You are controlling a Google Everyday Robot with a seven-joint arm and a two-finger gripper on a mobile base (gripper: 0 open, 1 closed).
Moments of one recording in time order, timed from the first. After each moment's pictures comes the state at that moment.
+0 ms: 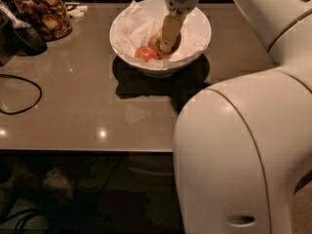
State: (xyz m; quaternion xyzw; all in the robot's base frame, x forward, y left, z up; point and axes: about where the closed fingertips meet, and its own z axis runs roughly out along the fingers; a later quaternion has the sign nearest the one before) arm 0.682 -0.055 0.947 -0.58 0.80 0.01 0.14
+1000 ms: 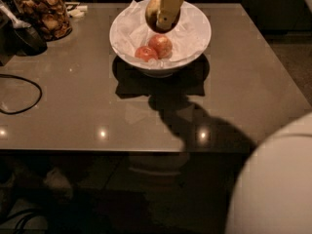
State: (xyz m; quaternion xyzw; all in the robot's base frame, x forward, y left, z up) arm 0.614 -0.036 1.046 -0.63 0.74 -0.01 0.21
